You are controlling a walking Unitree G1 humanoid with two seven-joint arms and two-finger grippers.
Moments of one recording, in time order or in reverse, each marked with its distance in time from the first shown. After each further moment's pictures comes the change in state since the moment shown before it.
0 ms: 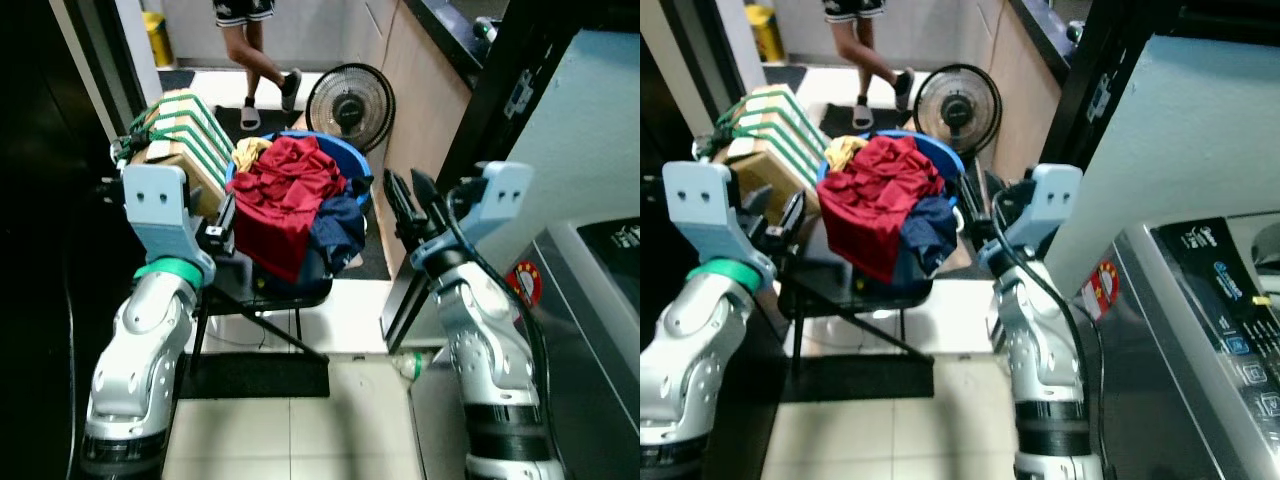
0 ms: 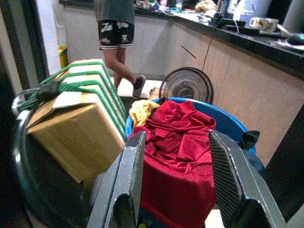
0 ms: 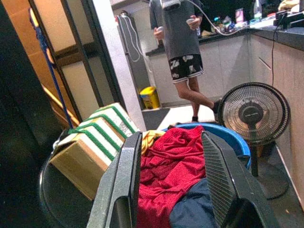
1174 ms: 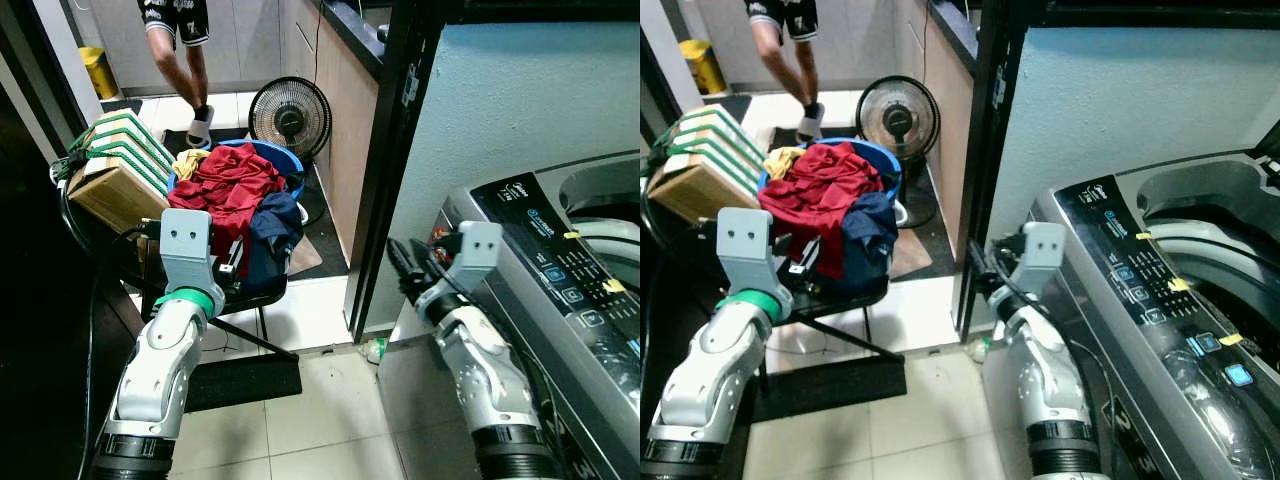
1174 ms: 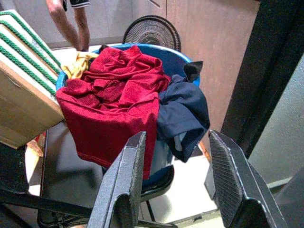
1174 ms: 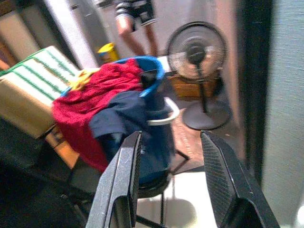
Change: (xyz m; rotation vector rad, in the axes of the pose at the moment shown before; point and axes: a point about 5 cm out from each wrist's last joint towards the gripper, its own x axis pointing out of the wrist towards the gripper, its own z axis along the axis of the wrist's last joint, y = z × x) left arm 0.000 0.004 -0.063 0.062 0.204 -0.003; right arm -0.031 -0.034 -0.061 -0.032 0.280 -0.060
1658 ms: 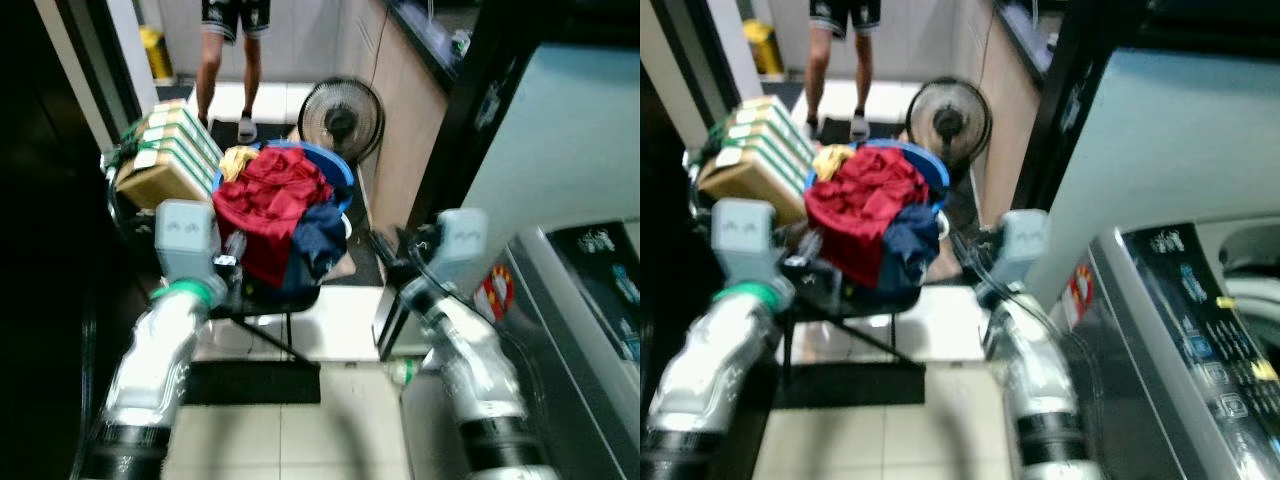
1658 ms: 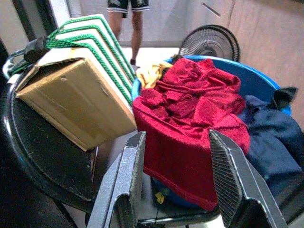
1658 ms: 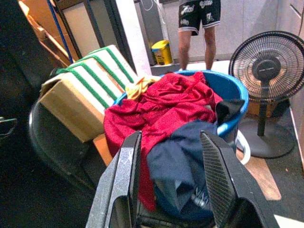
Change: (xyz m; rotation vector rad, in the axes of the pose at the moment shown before) left arm 0.005 0.008 0.005 0.018 -0.028 0.017; right arm 0.008 0.011 0.009 -0.019 -0.060 0.062
